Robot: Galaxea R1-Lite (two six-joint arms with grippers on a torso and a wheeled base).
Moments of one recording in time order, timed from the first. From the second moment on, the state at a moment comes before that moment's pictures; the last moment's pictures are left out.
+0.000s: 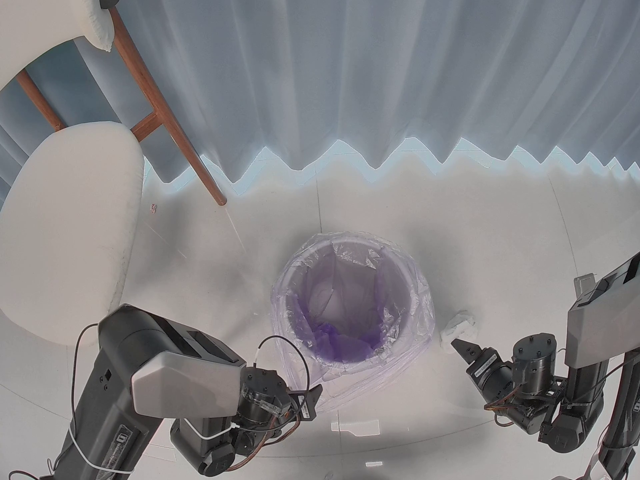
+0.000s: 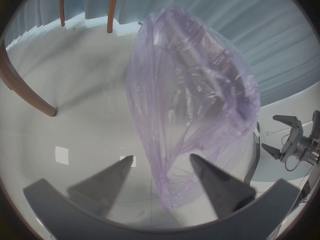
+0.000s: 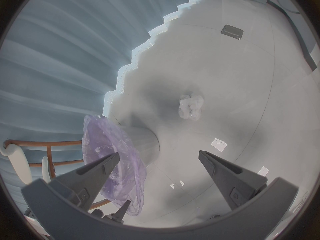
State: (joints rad) left arm -0.70 2.55 -0.54 -1.47 0.16 -0.61; right arm 0.52 2.16 -0.07 -1.55 -0.29 1.14
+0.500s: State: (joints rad) left arm -0.72 2.20 -0.22 -1.54 0.16 -0.61; right arm 0.51 2.04 -0.02 -1.55 -0.28 1.10
